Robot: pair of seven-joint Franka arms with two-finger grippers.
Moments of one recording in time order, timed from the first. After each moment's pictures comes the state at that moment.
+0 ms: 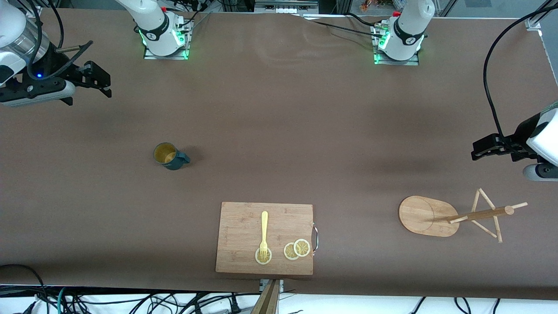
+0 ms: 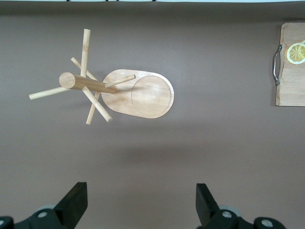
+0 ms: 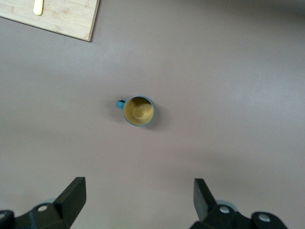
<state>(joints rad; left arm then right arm) -0.07 0.37 0.06 -1.16 -0.03 1.52 -0.02 0.10 -0.07 0.04 -1.69 0.00 1.63 -0.10</state>
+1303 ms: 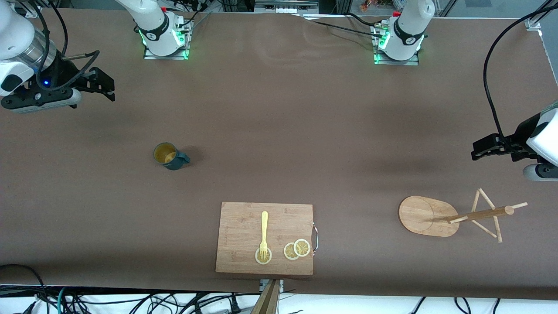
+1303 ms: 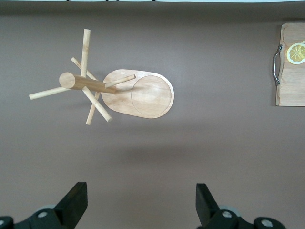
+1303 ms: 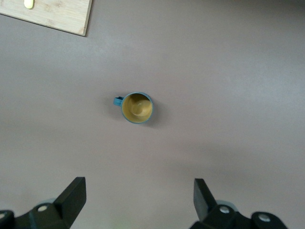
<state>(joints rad) -0.07 0.37 0.06 -1.16 -0.03 1.52 -0.02 0.11 -0.04 0.04 -1.69 -0.01 1.62 -0.08</state>
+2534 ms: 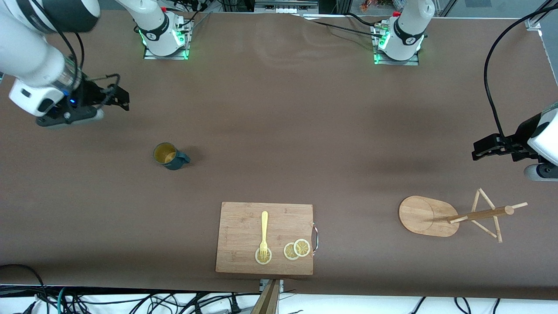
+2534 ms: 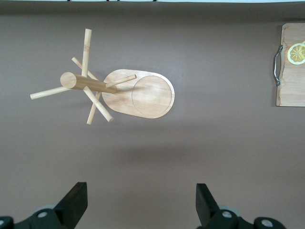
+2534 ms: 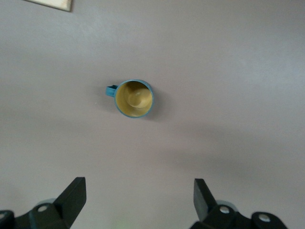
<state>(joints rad) -0.06 0.37 0.06 -1.16 -0.03 1.52 -0.02 0.11 -0.02 0.03 -1.90 -0.01 1.79 -0.07</state>
